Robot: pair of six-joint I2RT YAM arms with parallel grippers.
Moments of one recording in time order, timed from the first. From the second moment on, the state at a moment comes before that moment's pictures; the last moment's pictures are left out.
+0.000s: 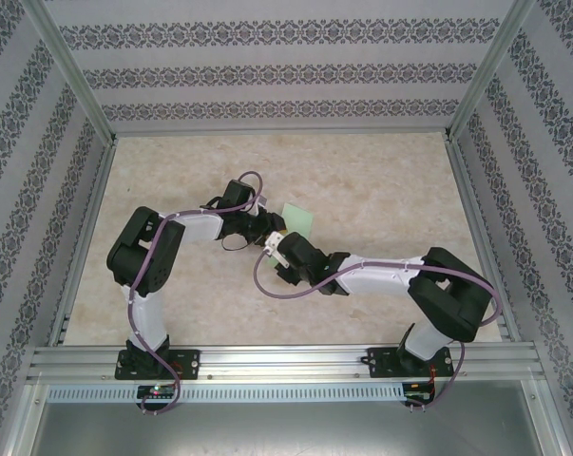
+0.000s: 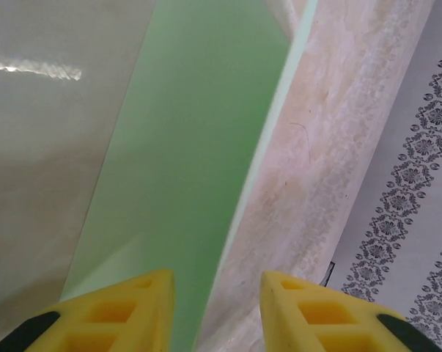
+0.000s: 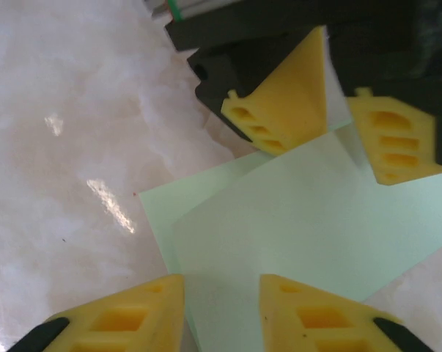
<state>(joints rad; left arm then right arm) -0.46 1.93 1.07 -0.02 0.70 -1.02 0.96 1.59 0.78 -0.03 0.23 -0.14</state>
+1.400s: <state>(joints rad) -0.46 1.93 1.09 -0.02 0.72 -1.03 1.02 1.66 0.88 -0.07 0.38 0.18</state>
